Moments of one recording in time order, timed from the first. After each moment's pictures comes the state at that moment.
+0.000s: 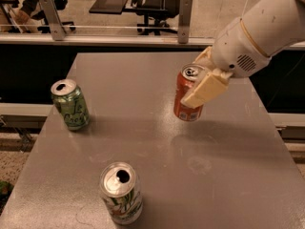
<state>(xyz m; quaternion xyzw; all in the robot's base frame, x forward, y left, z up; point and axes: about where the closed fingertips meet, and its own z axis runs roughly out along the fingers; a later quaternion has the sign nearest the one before) 0.479 -0.087 0.944 -0.62 0.72 0.15 0.27</state>
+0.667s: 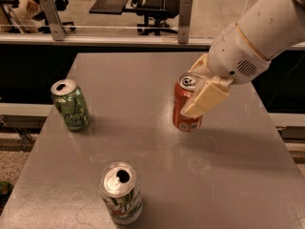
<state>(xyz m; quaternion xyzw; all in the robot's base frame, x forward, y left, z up) 0.453 -0.082 0.940 -0.65 0.70 0.16 0.24</state>
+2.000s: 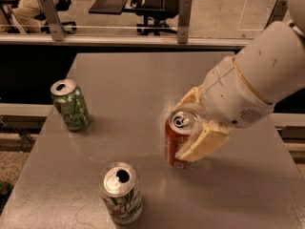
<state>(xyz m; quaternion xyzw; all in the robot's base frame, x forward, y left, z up) 0.371 -0.056 0.925 -0.71 0.64 0.15 0.24</state>
